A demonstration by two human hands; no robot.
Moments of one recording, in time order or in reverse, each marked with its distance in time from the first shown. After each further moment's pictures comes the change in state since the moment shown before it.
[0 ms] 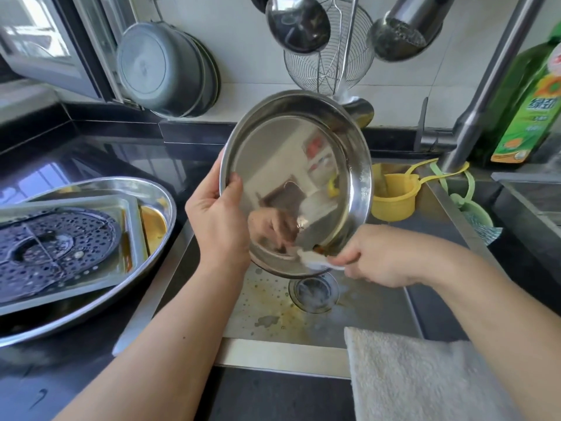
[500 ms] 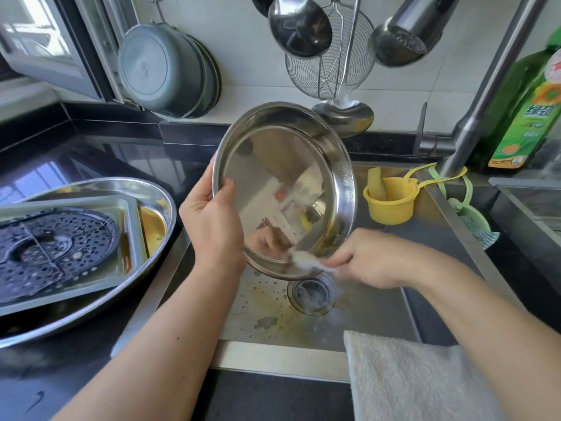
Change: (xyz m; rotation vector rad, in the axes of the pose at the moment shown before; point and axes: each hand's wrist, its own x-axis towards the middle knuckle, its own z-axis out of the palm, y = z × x) left_hand 0.067 -0.160 -0.036 -0.231 -0.685 0.306; right_hand 0.018 0.010 0.009 -0.048 0.047 0.024
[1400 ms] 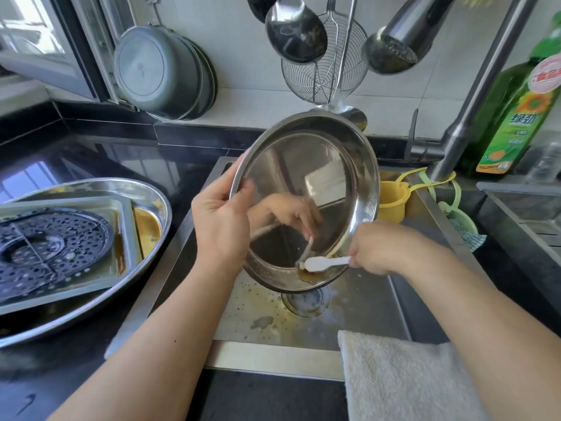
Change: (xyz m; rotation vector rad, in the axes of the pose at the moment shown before) left_hand 0.025 0.060 0.030 0.236 0.268 -0.371; right_hand 0.022 0.023 -0.007 -0.337 0.092 0.281
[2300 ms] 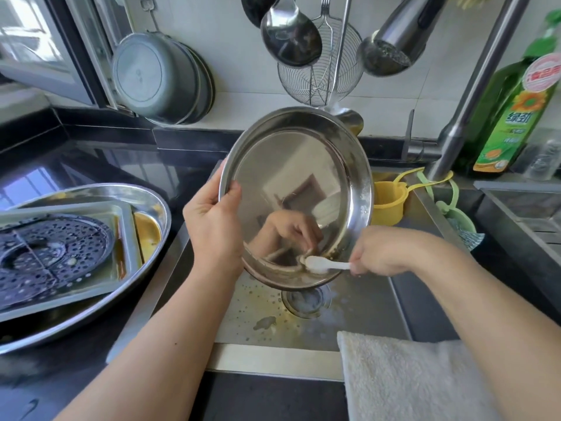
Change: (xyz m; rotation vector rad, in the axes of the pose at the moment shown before) left_hand -0.042 0.093 0.026 -0.106 0.356 -0.087; right_hand -0.014 -0.001 -0.011 0.098 -0.186 -0.163
